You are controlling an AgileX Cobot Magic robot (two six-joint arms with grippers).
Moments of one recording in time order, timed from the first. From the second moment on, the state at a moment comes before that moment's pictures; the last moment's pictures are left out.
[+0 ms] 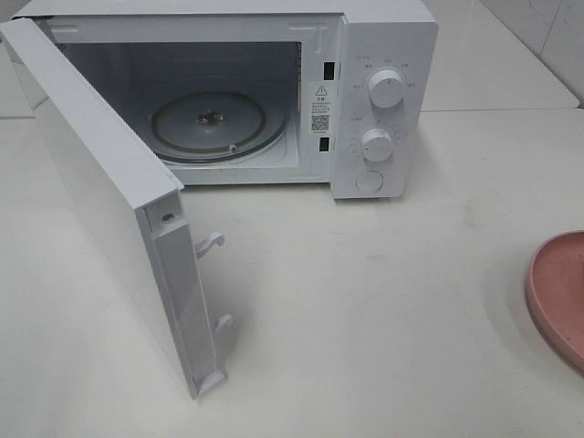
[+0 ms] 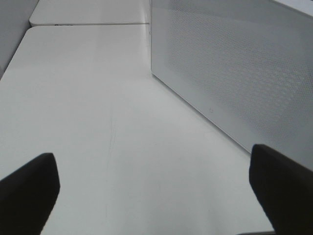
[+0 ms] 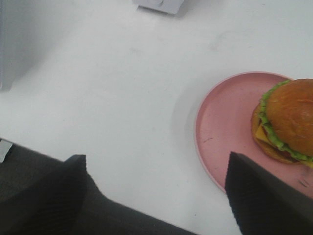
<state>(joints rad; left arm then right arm) 0.06 0.00 -0.52 -0.14 1.07 0.11 0.42 0.27 -0.61 -0.08 1.07 0.11</state>
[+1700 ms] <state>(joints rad) 0.06 0.00 -0.52 -0.14 1.07 0.11 0.10 0.00 -0.51 -0.05 1.01 0.10</state>
